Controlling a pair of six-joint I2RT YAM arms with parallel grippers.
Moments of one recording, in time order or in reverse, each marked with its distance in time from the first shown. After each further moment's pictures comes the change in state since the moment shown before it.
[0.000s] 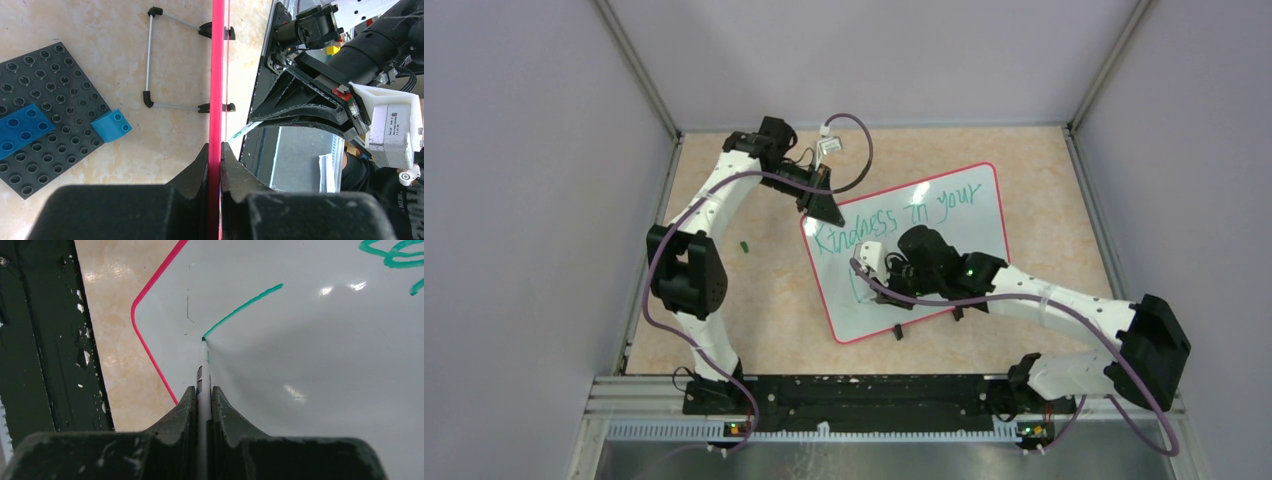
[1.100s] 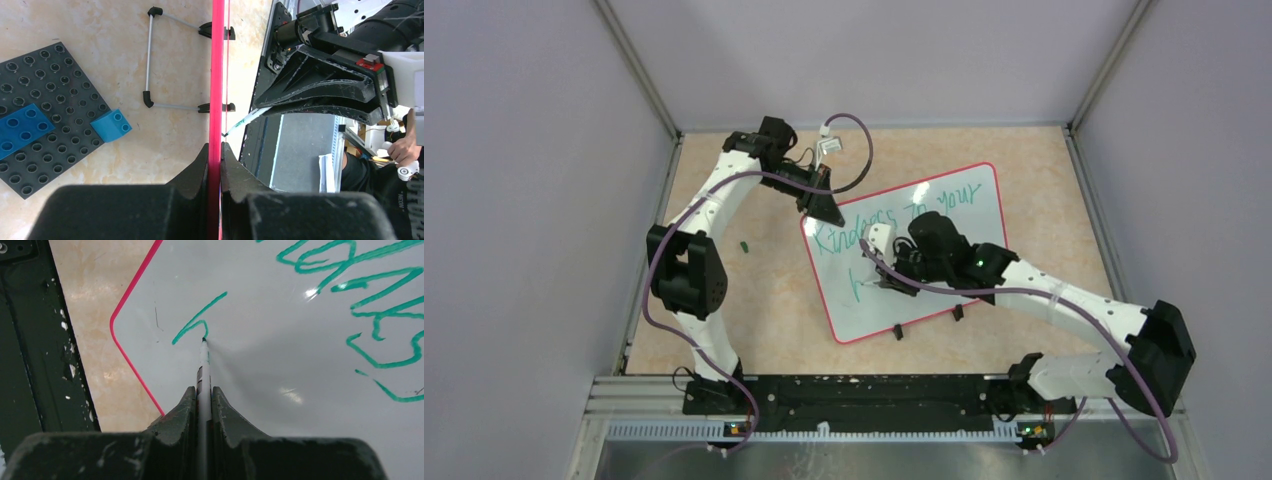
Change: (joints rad) left arm 0.000 0.000 0.000 0.000 -0.001 0.000; right arm -0.066 -0.021 0.058 -0.010 0.010 0.013
